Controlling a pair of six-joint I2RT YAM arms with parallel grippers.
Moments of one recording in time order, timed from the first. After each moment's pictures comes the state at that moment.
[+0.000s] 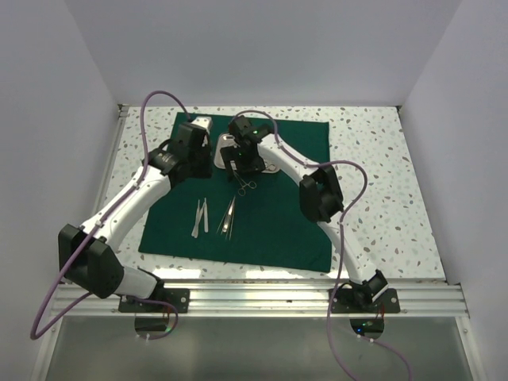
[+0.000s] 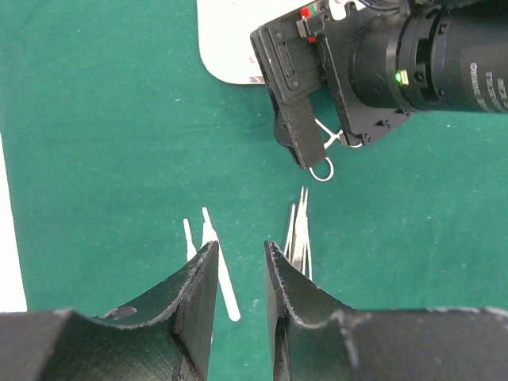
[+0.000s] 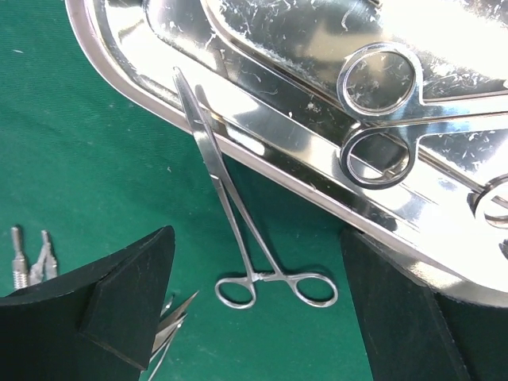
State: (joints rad) left arm -0.45 1.41 1.26 -0.68 -0.15 -0.32; right arm 0.66 2.57 2.40 -0.98 -0.07 0.35
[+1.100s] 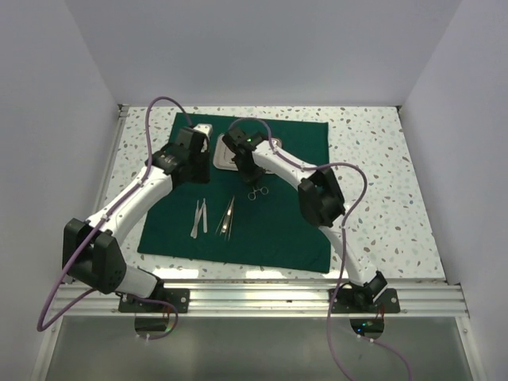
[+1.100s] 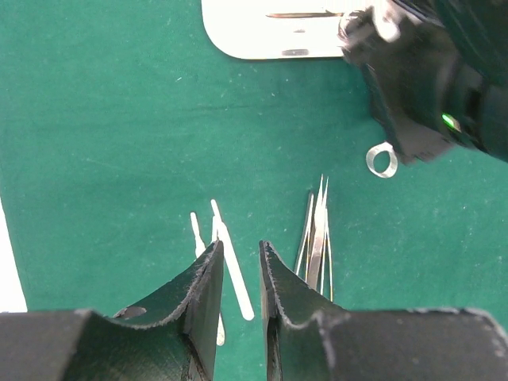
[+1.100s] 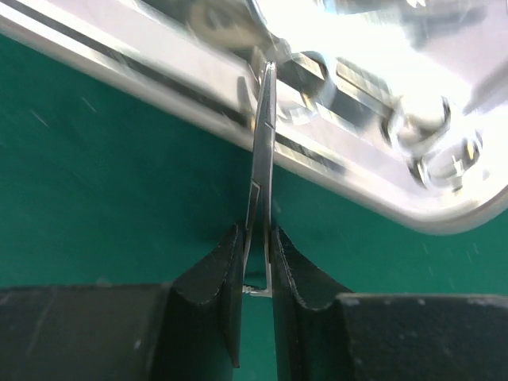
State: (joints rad) left arm -0.41 1.44 1.20 -0.65 -0.12 -0.27; right arm 0.73 2.51 2.29 -1.03 0.23 0.27
